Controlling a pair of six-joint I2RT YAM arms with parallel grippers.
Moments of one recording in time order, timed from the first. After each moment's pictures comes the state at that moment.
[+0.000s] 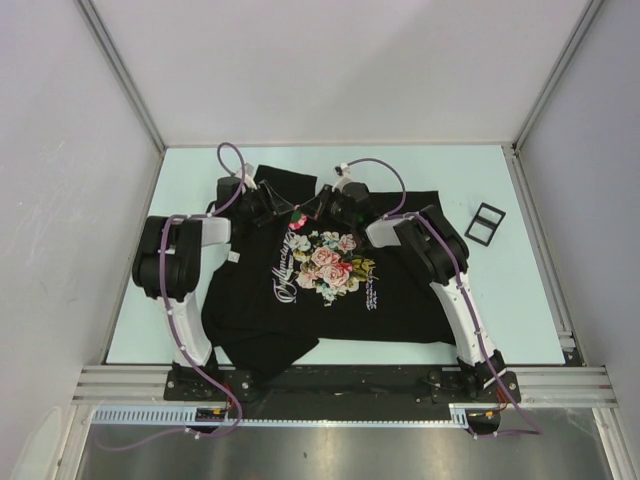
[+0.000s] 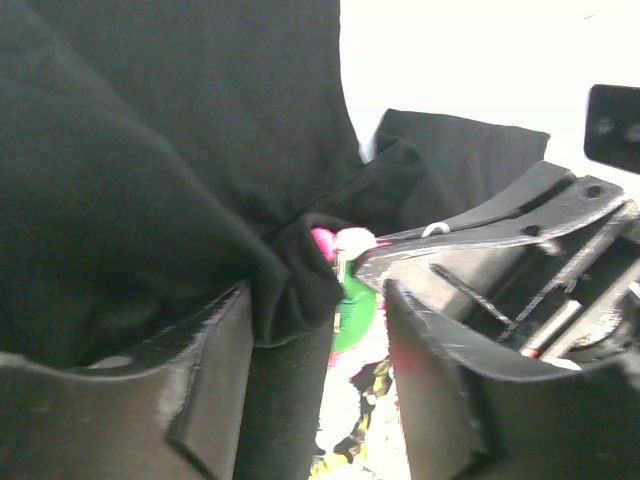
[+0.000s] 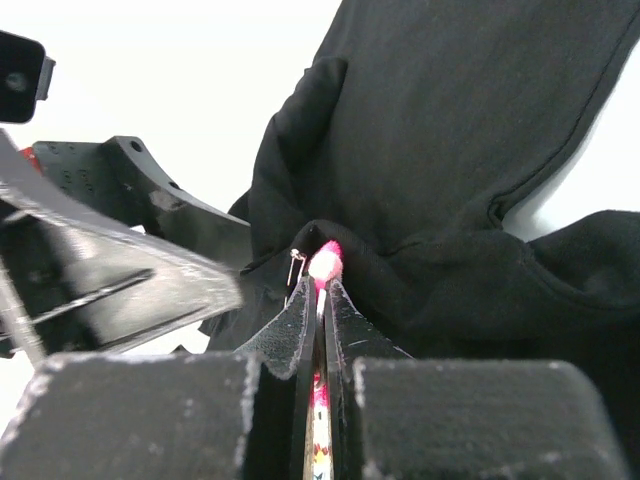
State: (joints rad) left arm -0.12 1.93 1.02 0.39 0.47 -0.65; right arm 0.57 2.40 1.48 0.73 -0.36 0.86
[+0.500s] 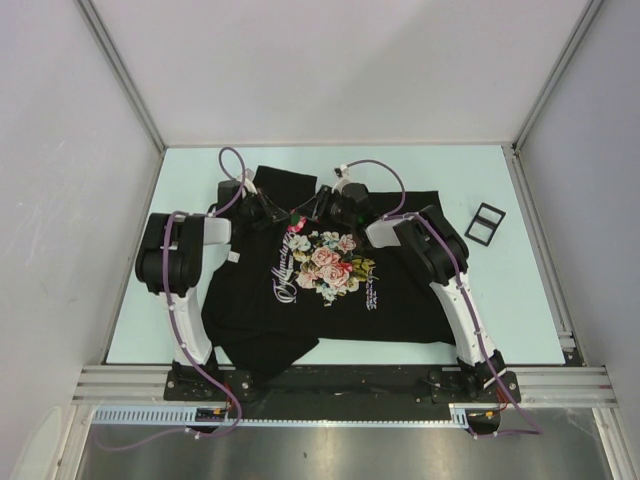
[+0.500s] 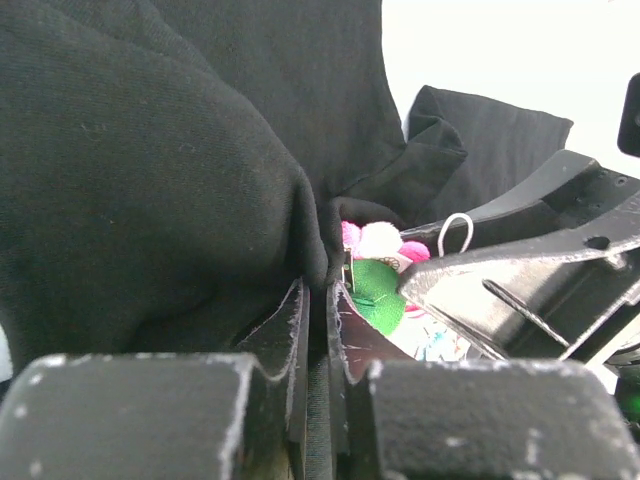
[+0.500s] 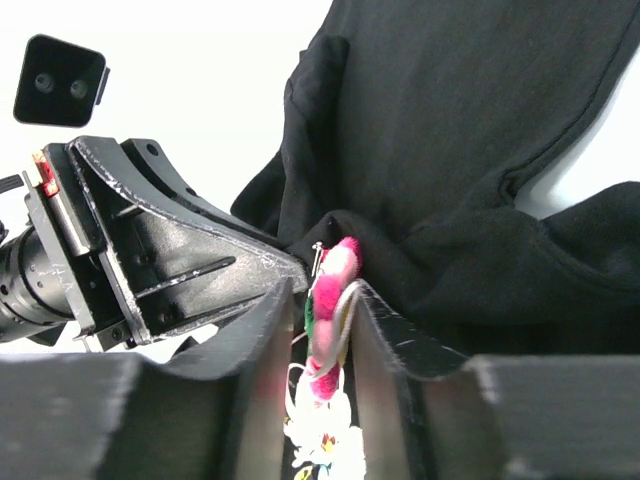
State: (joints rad) left arm -0.11 1.99 1.03 0.37 0.50 -0.65; right arm 0.58 2.40 1.47 0.72 -0.38 0.89
